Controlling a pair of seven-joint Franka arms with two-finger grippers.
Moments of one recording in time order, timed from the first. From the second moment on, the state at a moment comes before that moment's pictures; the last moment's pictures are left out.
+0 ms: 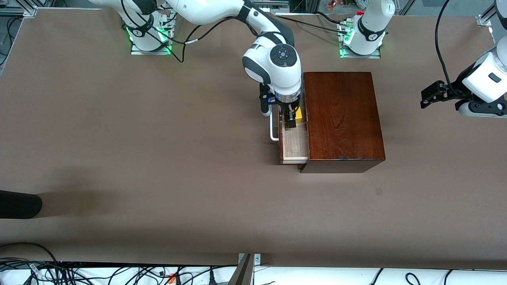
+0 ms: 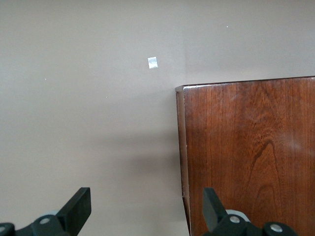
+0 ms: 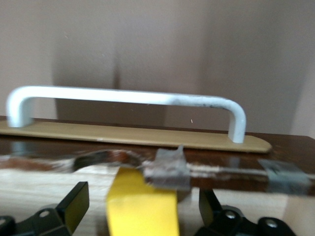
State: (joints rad) left arm 0.03 0.01 -0.06 -1.64 0.01 1.62 0.01; right arm 0.88 0.87 0.09 -1.05 -0.01 2.08 2.46
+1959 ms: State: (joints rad) left arm -0.21 0.43 -0.59 -1.58 -0.06 1.87 0.49; right arm 0.09 0.07 -0.12 -1.56 0.02 1.53 -0.02
